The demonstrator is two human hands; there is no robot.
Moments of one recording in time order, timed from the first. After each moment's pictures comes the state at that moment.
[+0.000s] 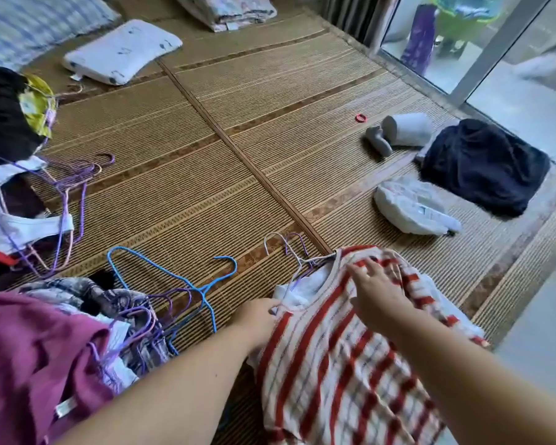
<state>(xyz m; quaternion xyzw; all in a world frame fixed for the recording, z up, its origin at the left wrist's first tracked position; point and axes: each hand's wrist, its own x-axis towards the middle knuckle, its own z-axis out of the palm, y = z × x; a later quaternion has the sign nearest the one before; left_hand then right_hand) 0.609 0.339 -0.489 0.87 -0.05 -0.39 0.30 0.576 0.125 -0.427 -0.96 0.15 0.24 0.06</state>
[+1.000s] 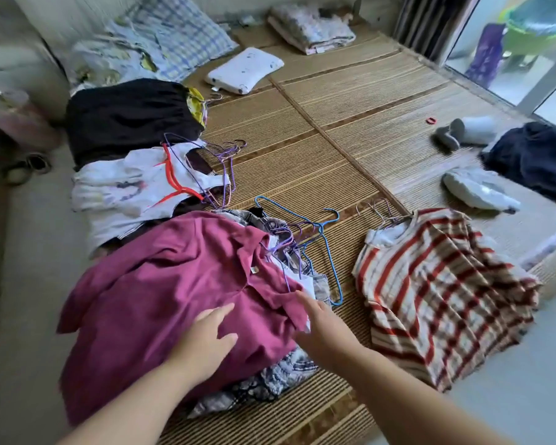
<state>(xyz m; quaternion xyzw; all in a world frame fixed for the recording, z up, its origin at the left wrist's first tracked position) 0.364 0.686 -0.363 0.92 0.01 -0.25 0.30 0.358 0.460 -0.347 -0.91 0.01 0.27 0.31</state>
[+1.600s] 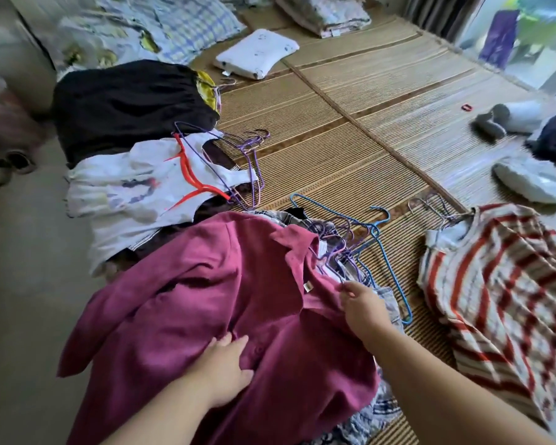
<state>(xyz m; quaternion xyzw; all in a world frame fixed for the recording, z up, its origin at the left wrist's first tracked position) 0.434 0.788 -0.479 0.91 -0.06 -0.40 0.13 0.465 0.542 -0.462 -0.87 0.28 0.14 0.39</state>
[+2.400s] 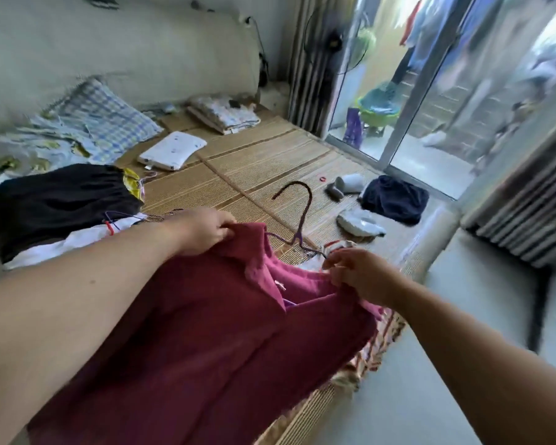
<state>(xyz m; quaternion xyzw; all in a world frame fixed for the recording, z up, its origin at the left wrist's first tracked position) 0.467 0.655 -0.075 0.93 -0.32 -0.15 0.11 0.306 0.398 -0.087 -0.92 0.10 0.08 0.38</state>
